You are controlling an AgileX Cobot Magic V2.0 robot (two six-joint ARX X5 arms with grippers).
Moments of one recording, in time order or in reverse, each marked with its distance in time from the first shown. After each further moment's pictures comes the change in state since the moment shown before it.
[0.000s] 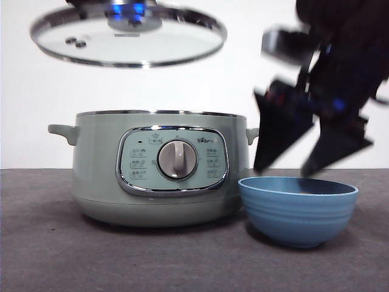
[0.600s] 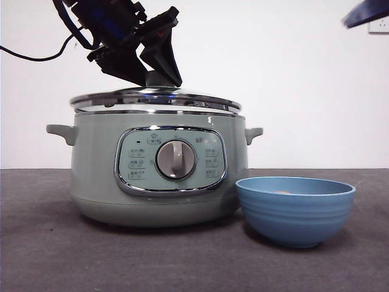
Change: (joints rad) left arm 0.000 0.256 0.000 0.144 -0.003 0.008; right arm 0.000 -0.607 0.000 -0.098 0.050 0.075
